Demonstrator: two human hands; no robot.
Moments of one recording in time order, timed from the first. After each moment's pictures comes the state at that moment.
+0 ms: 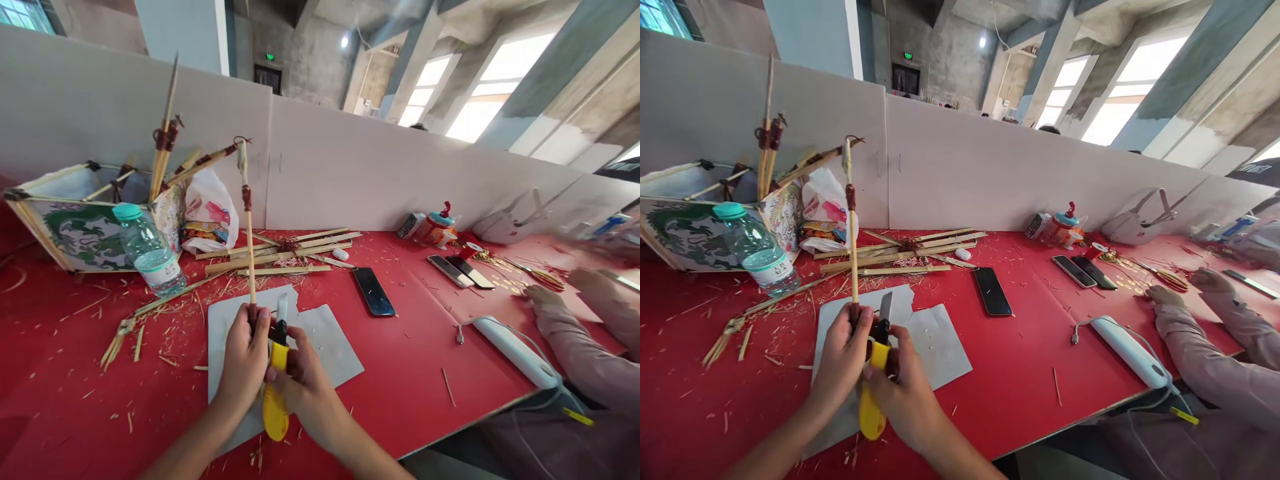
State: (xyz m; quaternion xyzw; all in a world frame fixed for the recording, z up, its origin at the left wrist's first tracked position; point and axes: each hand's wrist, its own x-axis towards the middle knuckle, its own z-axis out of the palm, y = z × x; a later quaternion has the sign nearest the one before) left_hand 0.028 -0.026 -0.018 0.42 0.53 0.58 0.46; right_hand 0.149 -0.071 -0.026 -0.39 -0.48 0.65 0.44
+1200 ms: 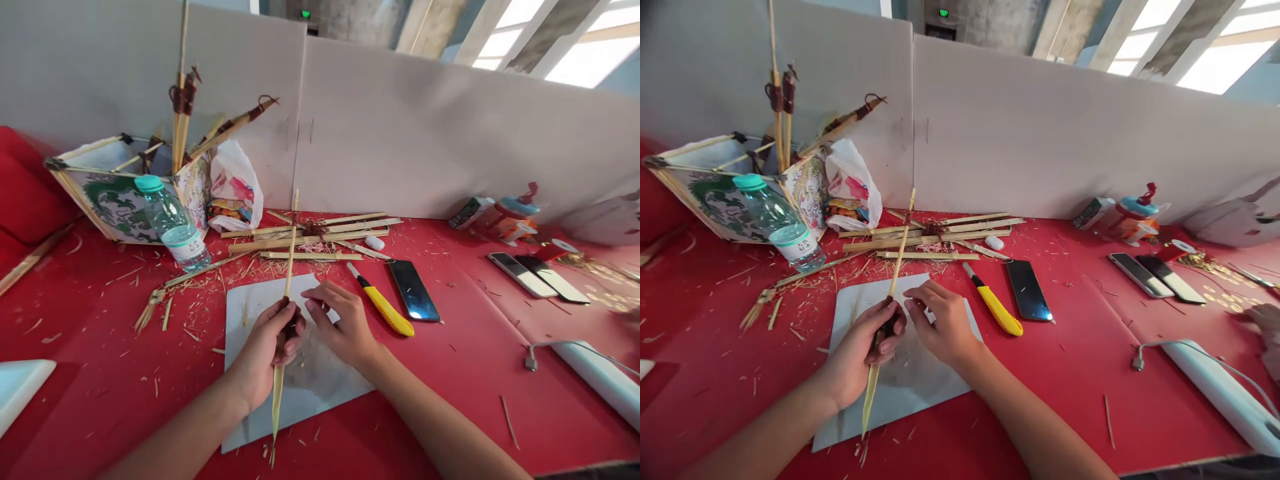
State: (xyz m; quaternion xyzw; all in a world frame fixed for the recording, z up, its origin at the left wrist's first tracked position) left_hand 0.028 -0.022 -0.013 0.19 0.41 0.50 0.74; right_hand 0.187 0.024 -0.017 -0.34 -0.81 0.22 0.43
